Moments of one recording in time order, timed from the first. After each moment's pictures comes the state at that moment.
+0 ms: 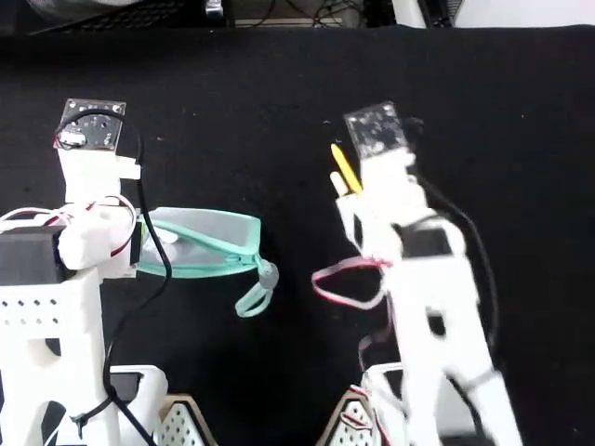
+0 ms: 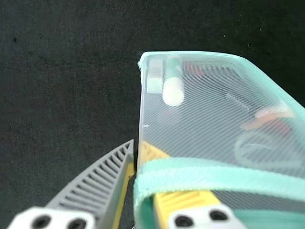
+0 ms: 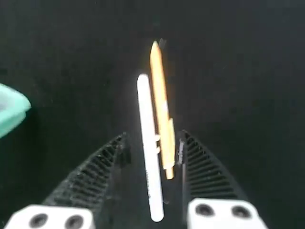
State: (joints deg) left arm -7.4 -41.9 13.1 100.4 -6.8; right arm -5.4 -31.7 46.1 48.5 13.7
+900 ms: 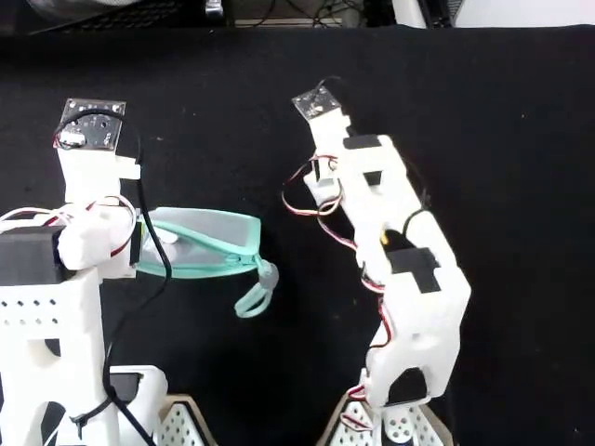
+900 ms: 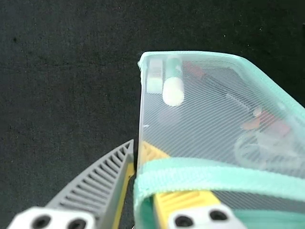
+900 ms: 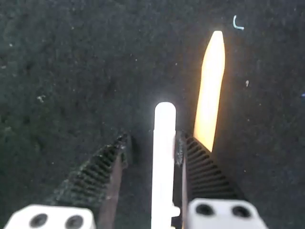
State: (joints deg) left arm -7.4 -41.9 13.1 100.4 -6.8; right arm -8.7 25.2 5.2 53.3 18.2
